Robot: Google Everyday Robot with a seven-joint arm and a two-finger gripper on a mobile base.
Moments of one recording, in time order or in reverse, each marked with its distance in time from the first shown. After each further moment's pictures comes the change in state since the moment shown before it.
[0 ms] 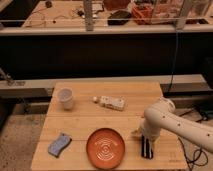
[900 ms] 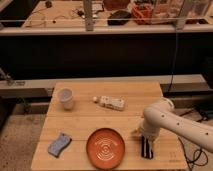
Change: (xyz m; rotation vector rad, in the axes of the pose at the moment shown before) arm -0.002 -0.003 -0.001 -0.006 -0.010 -0.013
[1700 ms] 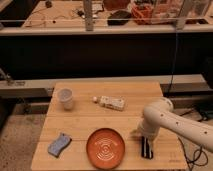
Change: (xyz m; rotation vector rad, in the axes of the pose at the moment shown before) arm -0.001 -0.003 0.001 -0.003 -0.007 -0.005
